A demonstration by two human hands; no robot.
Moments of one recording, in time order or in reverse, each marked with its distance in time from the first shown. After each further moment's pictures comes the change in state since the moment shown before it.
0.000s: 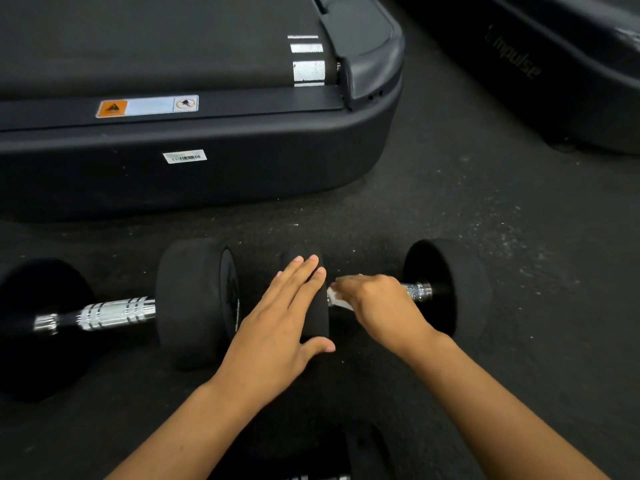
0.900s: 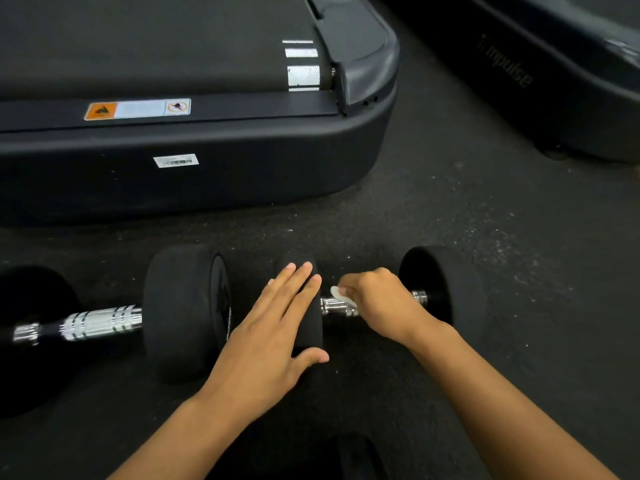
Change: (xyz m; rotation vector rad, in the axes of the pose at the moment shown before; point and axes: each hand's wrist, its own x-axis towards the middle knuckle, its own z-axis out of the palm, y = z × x) left_hand -0.002 0.001 0.000 0.142 0.035 0.013; right_hand 0.015 0.018 -0.009 0.054 -0.154 0.178
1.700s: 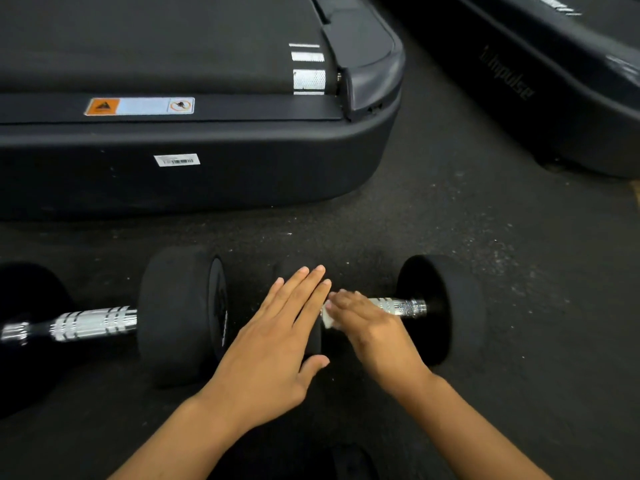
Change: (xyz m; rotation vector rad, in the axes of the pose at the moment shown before) left_hand 0.006 0.000 0.001 -0.002 -0.085 0.093; right_hand -0.033 -0.005 0.030 -0.020 0.354 -0.244
